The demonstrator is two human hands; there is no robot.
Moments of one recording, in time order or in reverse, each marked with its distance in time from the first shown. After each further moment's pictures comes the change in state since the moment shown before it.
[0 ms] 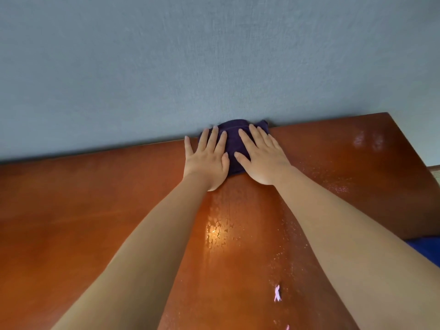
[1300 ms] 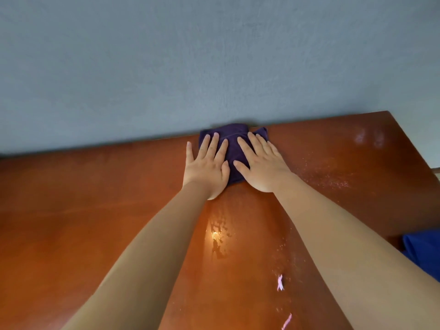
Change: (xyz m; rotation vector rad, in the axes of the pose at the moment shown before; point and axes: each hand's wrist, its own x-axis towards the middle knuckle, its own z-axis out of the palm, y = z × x) left_hand -0.034 -0.004 0.008 0.038 0.014 -0.001; right_hand -0.025 -0.019 0.009 -0.016 -0.025 -0.014
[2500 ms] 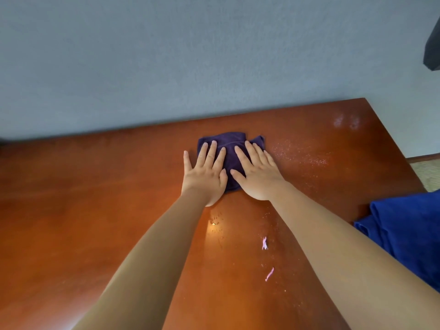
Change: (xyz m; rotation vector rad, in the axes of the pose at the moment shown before) left_hand -0.064 0.026 0.008 0.010 -0.078 0.011; right_hand -0.071 -0.011 0.013 0.019 -0.095 0.036
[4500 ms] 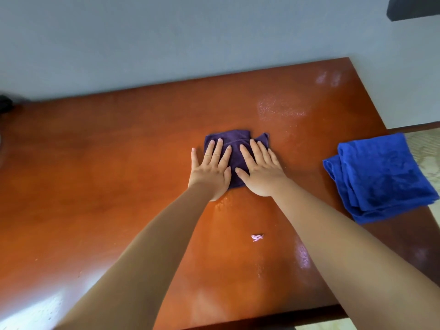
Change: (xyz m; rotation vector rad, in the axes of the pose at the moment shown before) left_hand -0.117 0.056 0.020 0.029 -0.112 0.032; right_hand -0.127 0.000 0.040 -0.016 -0.120 0.036
